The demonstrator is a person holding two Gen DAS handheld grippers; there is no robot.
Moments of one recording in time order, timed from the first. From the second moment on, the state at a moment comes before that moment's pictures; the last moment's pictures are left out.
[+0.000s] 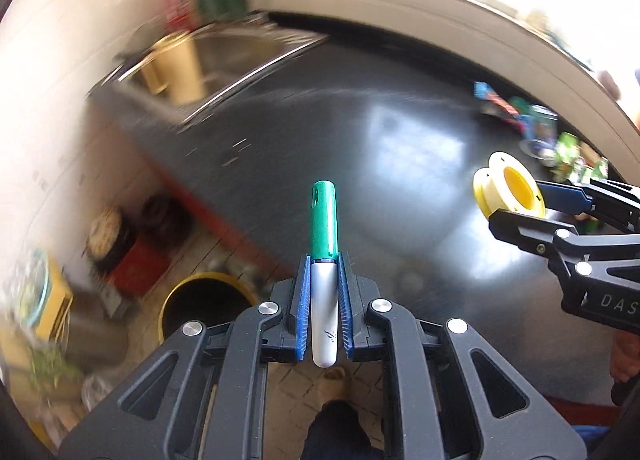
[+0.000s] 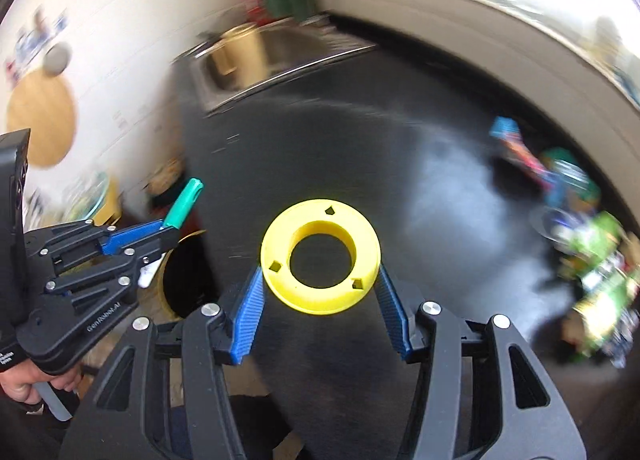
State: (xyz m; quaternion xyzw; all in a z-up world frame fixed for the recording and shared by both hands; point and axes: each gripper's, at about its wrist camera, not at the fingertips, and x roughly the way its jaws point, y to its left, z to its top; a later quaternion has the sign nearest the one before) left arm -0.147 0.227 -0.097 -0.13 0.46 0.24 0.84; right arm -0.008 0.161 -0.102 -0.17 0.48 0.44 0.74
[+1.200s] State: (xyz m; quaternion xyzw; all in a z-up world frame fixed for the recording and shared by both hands) left arm -0.310 0.407 -0.242 -0.32 0.48 0.35 0.74; right arm -0.110 0.408 -0.182 -0.27 0.56 0.52 0.58
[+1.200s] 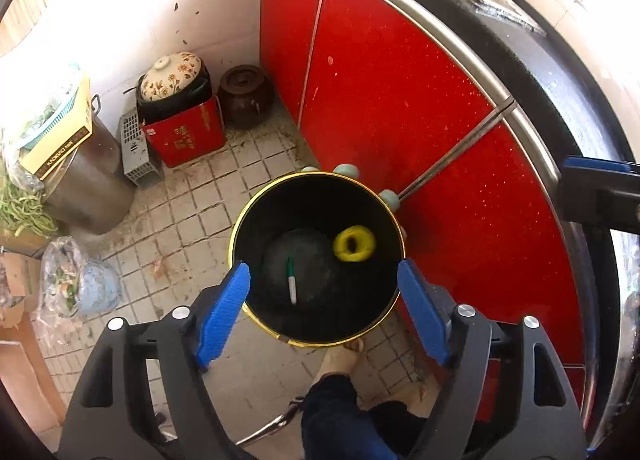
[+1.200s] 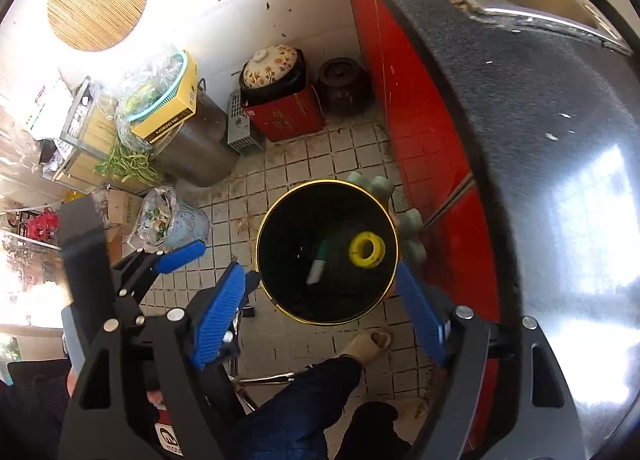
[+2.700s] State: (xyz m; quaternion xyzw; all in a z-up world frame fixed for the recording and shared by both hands) left arm 0.072 0.049 -0.067 -0.04 0.46 -0.07 0.88; right arm 0.052 -0.196 -0.028 0.08 0.47 0.05 0.88
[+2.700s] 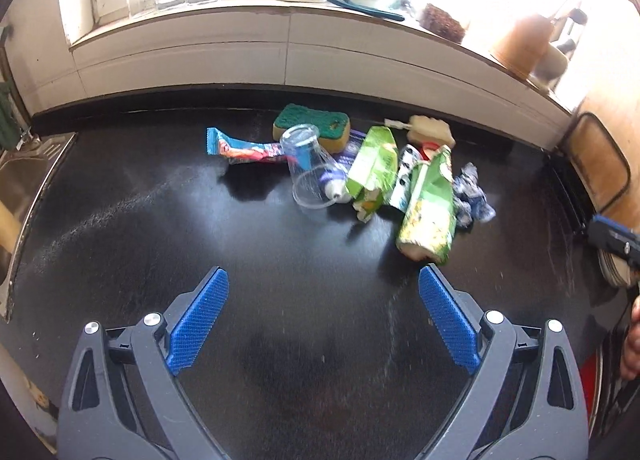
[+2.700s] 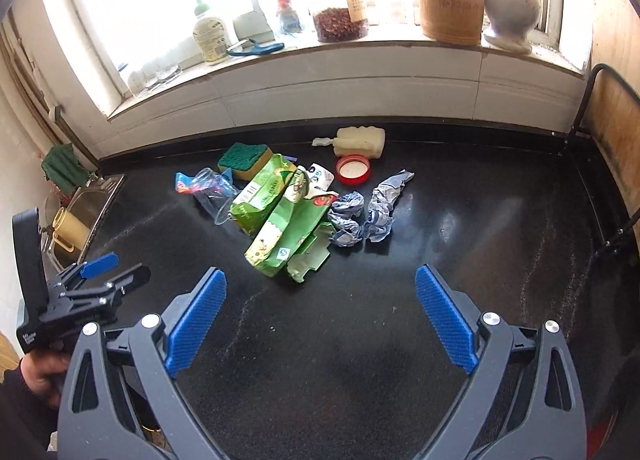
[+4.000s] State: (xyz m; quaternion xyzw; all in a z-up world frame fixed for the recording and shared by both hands) left arm 0.148 0.058 -0.099 -0.08 0.49 -0.03 0.87; right arm 0.138 -0.230 -0.097 0.08 0.54 0.03 0.84
